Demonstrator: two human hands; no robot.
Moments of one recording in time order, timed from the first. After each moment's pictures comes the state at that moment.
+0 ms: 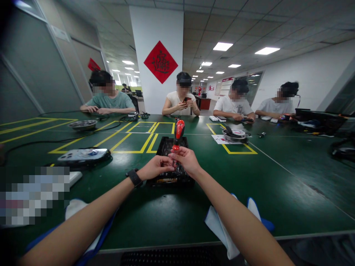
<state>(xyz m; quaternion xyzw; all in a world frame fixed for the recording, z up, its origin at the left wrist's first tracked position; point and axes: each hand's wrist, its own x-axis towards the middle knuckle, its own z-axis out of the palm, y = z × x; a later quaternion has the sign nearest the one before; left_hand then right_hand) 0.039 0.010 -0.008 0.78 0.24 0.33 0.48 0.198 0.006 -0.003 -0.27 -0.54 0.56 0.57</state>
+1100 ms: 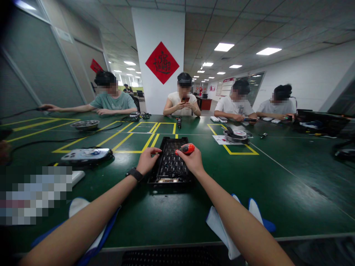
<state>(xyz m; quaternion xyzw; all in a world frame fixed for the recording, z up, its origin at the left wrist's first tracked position) 0.007 0.052 -0.031 0.73 0.51 0.46 0.08 0.212 0.007 0.002 -0.43 -0.63 0.19 0.61</state>
